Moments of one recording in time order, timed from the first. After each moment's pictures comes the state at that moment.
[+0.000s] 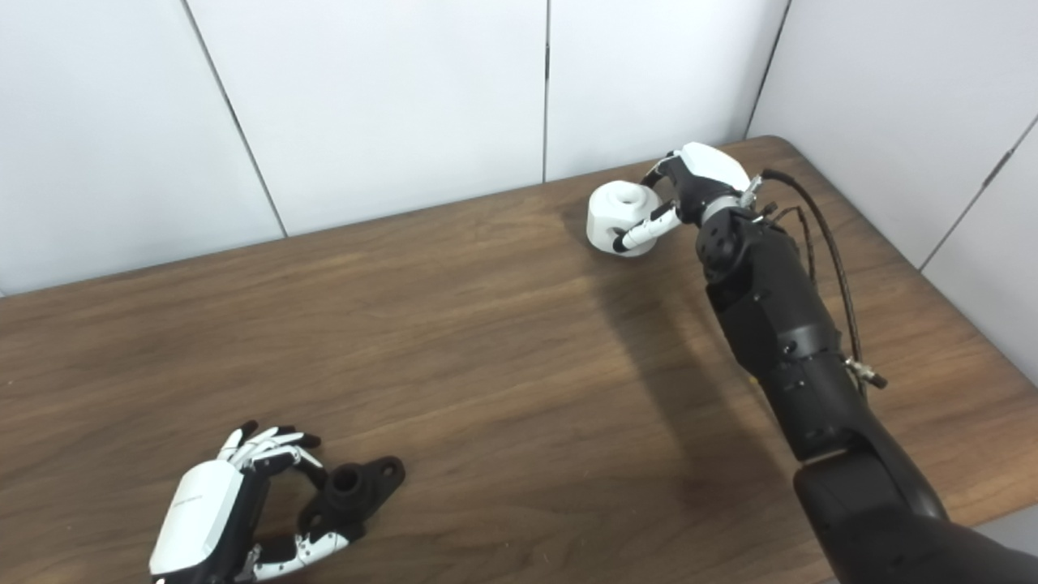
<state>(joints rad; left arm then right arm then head) 0.13 0.21 -0.30 -0.28 0.86 0.01 -0.05 -0.52 -0.51 -0.01 0.22 -0.84 0.47 0.35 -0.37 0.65</state>
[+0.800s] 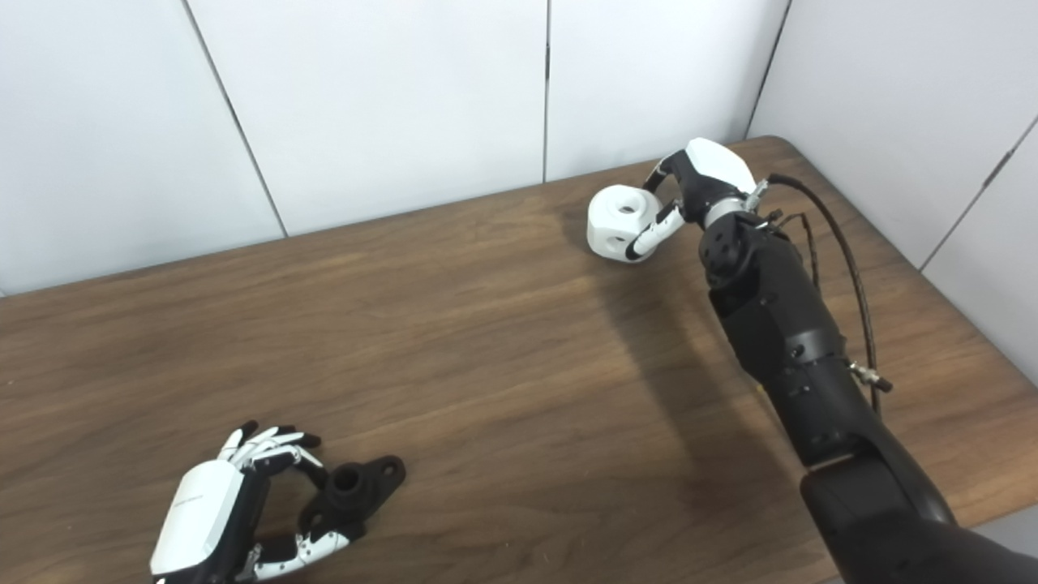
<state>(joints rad) 0.13 0.21 -0.30 -0.28 0.86 0.01 -0.05 -0.50 -0.52 0.01 0.22 -0.75 0.46 0.23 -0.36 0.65</state>
